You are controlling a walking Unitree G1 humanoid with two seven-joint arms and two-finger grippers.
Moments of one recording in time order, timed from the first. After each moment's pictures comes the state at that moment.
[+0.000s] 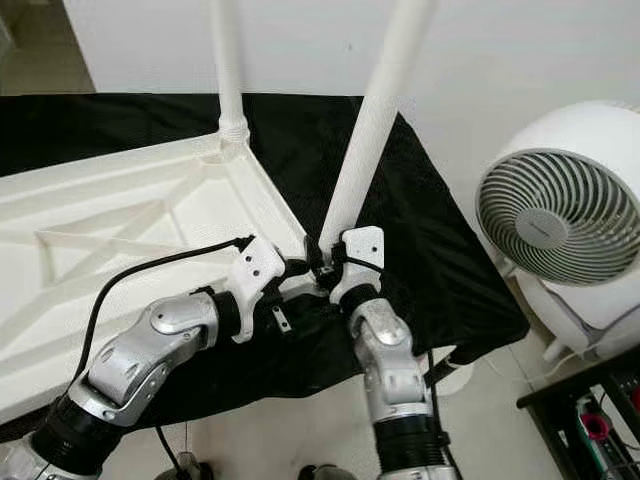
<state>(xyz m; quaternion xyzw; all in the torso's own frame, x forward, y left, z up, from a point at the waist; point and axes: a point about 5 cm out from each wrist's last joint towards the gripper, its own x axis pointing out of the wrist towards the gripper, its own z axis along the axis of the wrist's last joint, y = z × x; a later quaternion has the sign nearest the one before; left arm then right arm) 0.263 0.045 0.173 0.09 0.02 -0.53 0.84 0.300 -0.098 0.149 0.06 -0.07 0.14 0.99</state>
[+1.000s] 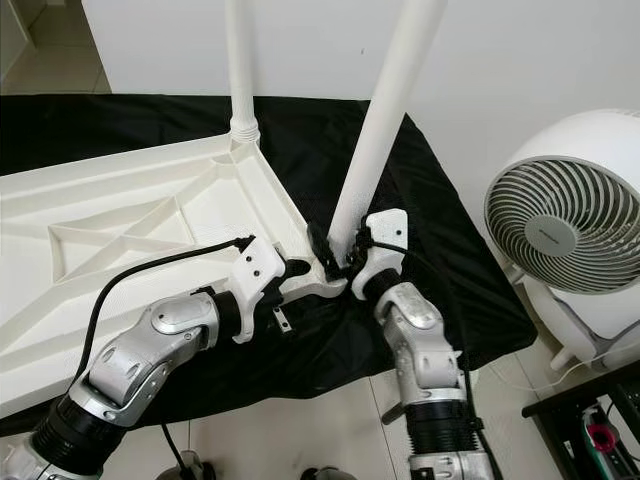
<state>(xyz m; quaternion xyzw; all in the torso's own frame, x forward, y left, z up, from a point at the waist) 0.261 0.040 0.172 0.08 0.02 -0.53 0.84 0.310 -0.137 0.162 0.02 -0.06 0.28 0.96</state>
